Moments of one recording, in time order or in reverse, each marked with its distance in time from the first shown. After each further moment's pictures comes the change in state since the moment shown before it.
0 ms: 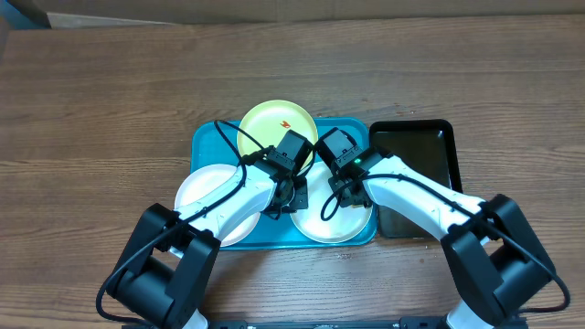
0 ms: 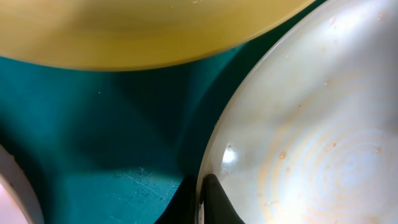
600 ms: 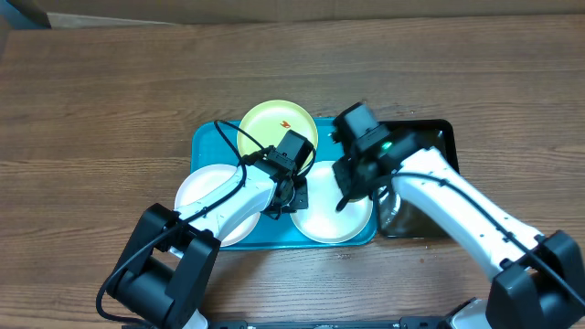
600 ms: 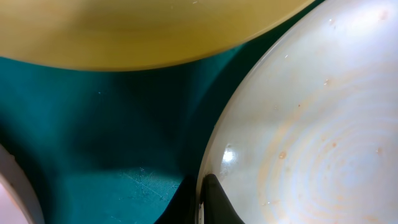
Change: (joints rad) left arm 0.000 0.000 0.000 0.000 -0.002 0.000; right arm -0.049 -0.169 0.127 -0.202 -0.217 0.005
